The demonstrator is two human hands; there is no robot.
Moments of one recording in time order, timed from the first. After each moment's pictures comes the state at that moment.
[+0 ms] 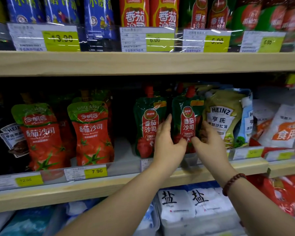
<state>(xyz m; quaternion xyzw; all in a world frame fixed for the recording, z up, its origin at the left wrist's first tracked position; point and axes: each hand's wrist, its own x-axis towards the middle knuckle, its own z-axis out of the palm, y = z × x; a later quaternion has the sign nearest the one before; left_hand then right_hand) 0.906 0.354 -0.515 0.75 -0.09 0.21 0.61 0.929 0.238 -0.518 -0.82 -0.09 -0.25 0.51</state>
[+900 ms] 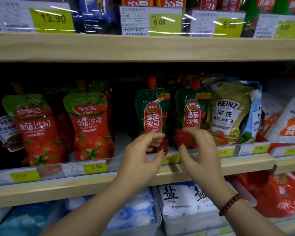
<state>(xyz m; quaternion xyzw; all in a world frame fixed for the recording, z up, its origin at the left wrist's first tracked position) 0.865 0.422 -0.532 0.83 -0.15 0.27 0.47 0.897 0.262 -0.543 -0.82 -0.21 -0.36 0.40</state>
